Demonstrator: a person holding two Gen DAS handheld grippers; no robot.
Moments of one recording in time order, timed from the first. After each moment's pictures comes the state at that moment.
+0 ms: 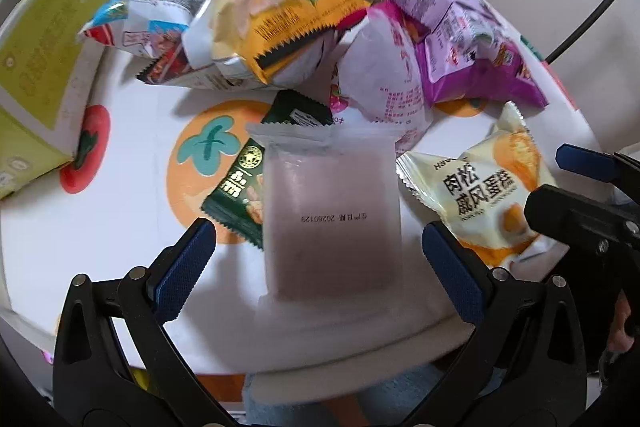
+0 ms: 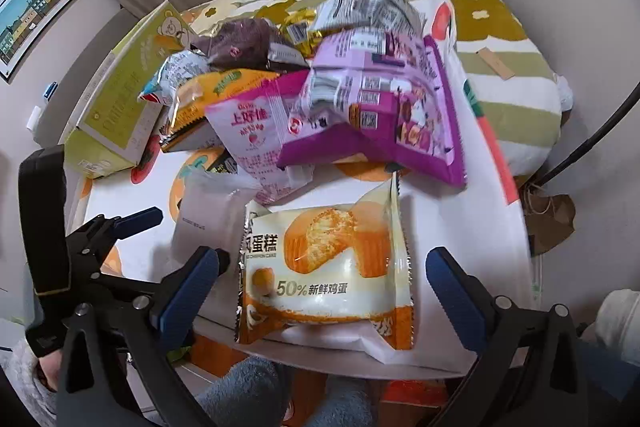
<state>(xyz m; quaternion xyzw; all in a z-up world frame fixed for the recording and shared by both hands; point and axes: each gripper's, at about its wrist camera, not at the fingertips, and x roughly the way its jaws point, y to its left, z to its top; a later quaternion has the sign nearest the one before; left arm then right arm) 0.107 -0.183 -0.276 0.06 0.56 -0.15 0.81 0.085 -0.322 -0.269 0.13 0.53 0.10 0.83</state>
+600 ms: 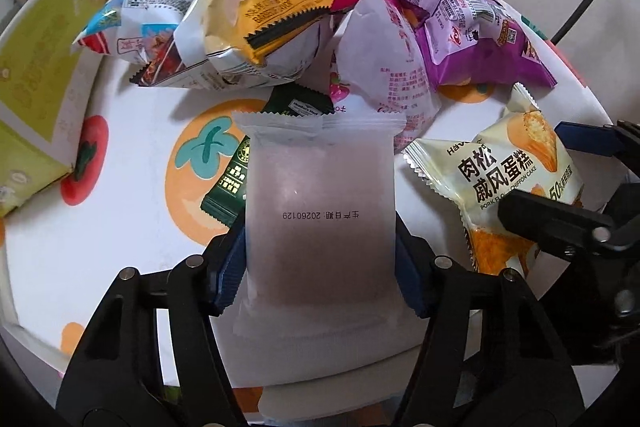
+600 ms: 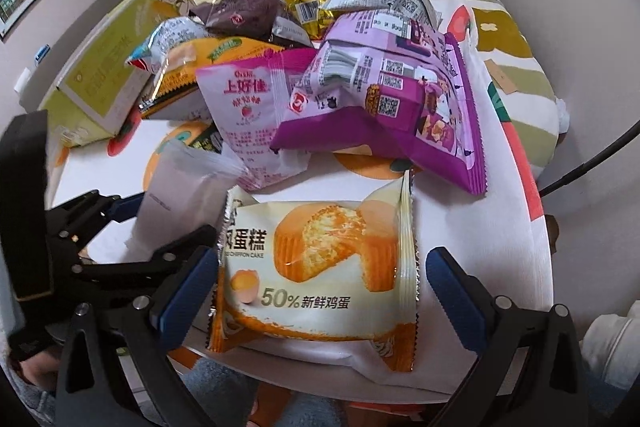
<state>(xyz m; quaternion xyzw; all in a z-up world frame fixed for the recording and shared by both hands) 0.103 -0.187 -0.286 0.09 0.54 -0.16 0.82 0.093 -0.302 -0.284 0.05 0.54 0.09 0.83</state>
